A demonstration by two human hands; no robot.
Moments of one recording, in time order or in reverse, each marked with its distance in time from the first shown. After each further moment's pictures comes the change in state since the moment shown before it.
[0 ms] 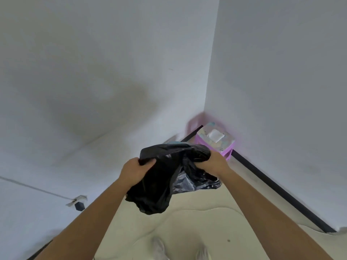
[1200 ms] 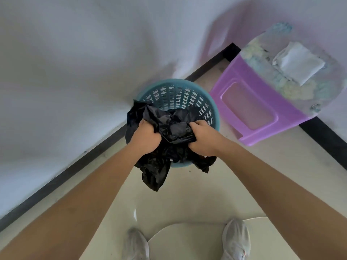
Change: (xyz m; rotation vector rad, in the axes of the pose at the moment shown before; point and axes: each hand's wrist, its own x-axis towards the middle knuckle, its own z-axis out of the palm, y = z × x) left_hand 0.585 -0.223 0.389 -0.030 -0.240 0.066; right_hand 0.563 0.298 0.327 -0.504 -0.417 -0.057
